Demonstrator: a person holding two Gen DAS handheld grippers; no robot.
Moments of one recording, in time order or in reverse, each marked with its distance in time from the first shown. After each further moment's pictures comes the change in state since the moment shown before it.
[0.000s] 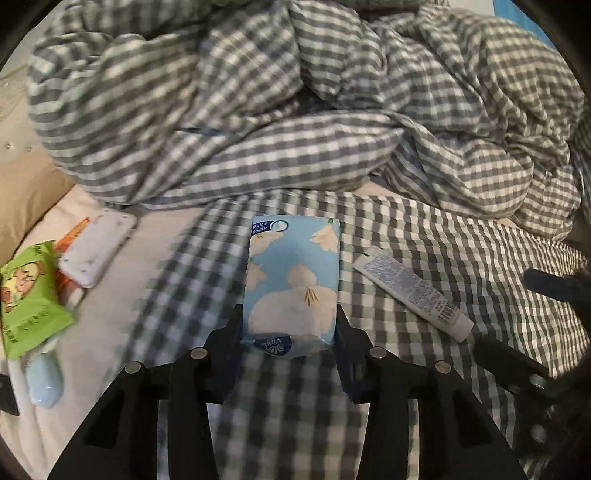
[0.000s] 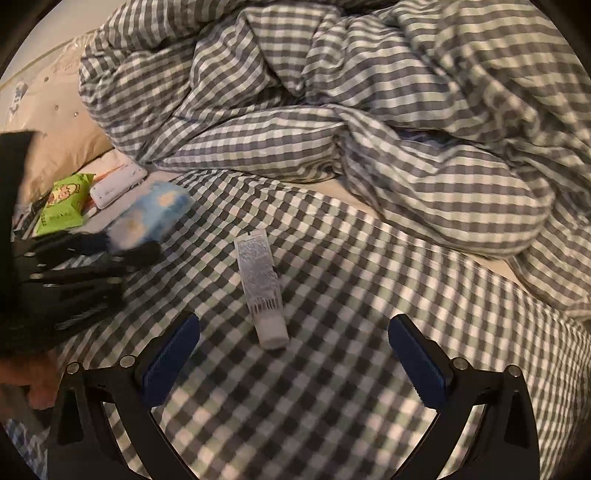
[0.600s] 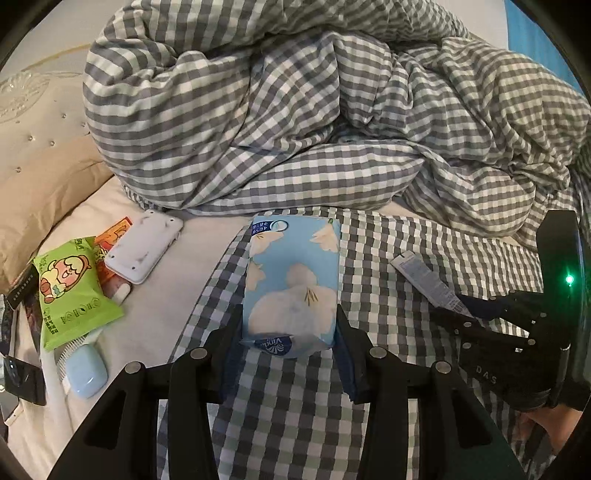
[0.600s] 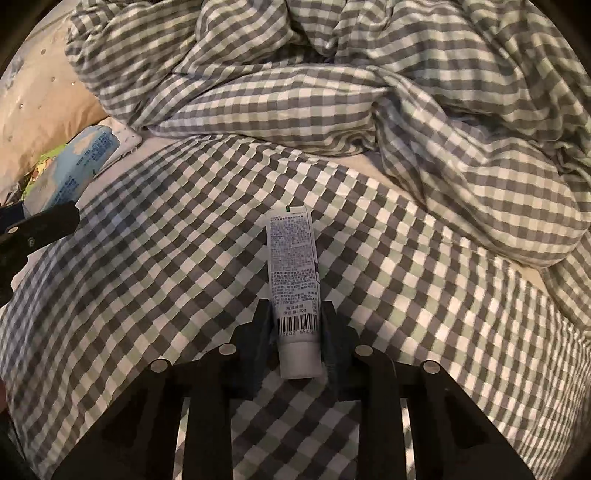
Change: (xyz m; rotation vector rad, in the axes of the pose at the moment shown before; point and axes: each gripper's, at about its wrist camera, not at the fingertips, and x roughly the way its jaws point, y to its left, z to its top) left arm -0.030 0.024 0.001 -0.044 -0.022 0.028; right arm 0.037 0.012 0.012 -0.048 0.096 0.001
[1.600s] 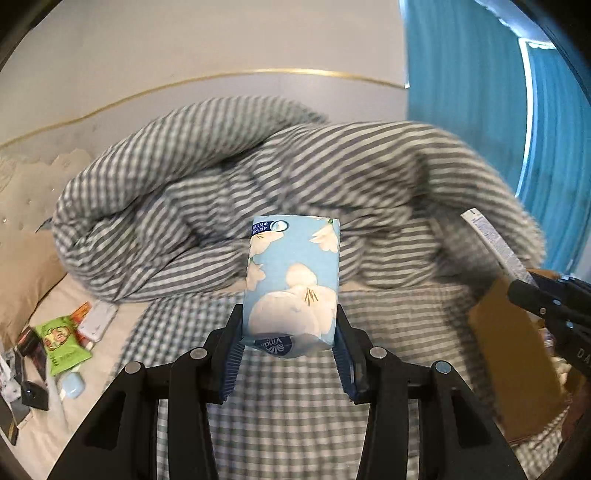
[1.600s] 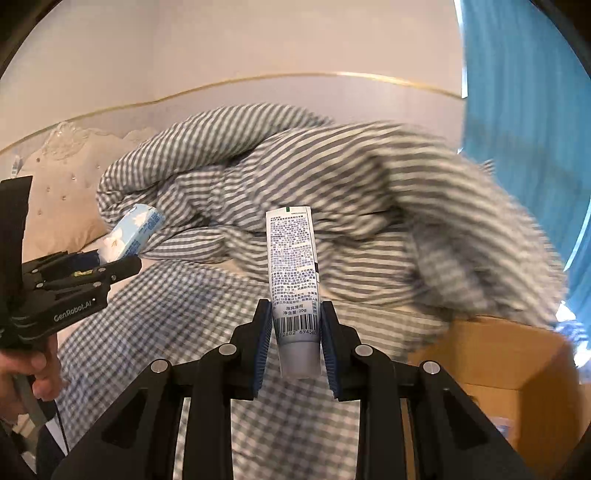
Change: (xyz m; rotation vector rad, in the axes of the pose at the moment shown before) left arm -0.209 -0.193 0.005 0.152 -0.237 -0.218; right arm -0.350 -0.116 -0.126 0.199 -0.388 -0.204
